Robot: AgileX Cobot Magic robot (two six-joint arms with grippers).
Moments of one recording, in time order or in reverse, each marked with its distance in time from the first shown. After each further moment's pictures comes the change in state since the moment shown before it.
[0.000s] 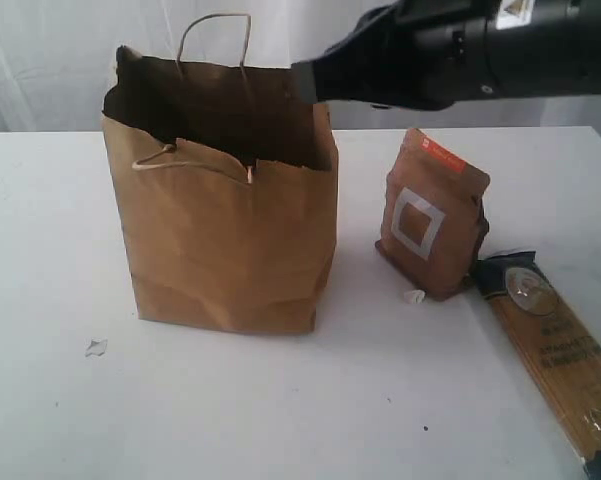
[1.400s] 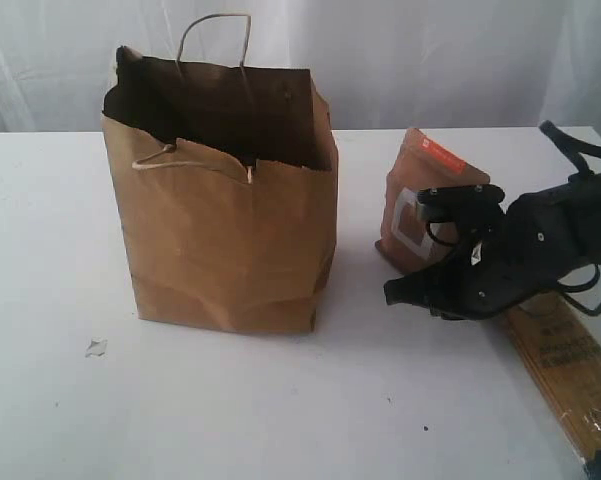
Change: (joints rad) left arm 0.000 0.000 0.000 0.000 0.000 0.000; right arm -0.303 0.490 0.276 -0.026 -0.074 0.155
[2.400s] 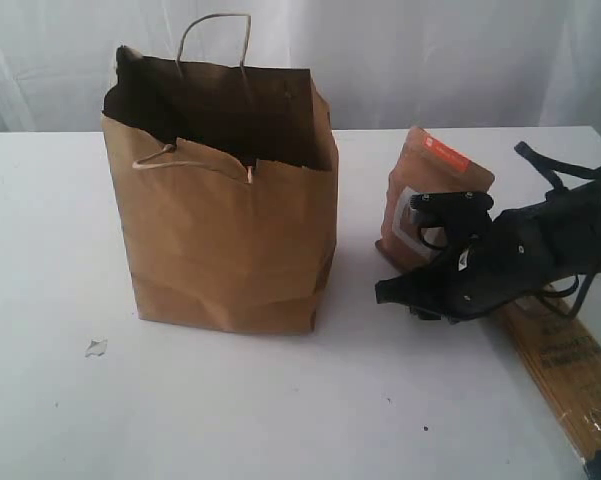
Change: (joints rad) left arm 0.000 0.000 0.000 0.000 0.000 0.000; right arm -0.007 0.092 -0.015 0.015 -0.124 0.002
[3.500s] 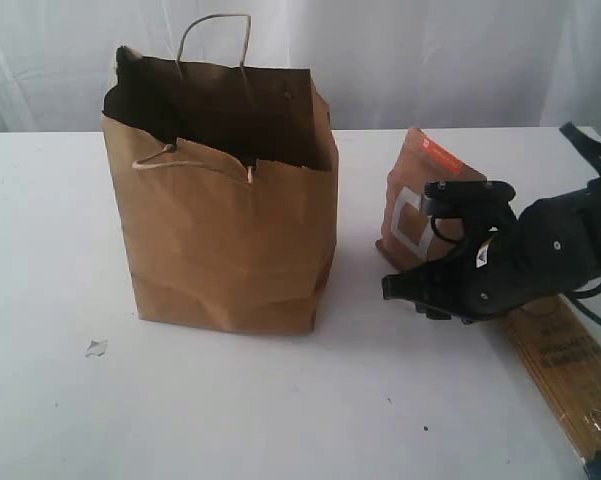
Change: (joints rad) left arm 0.000 0.000 0.000 0.000 0.000 0.000; right arm 0.024 -0.156 0.063 0.006 0.081 0.043
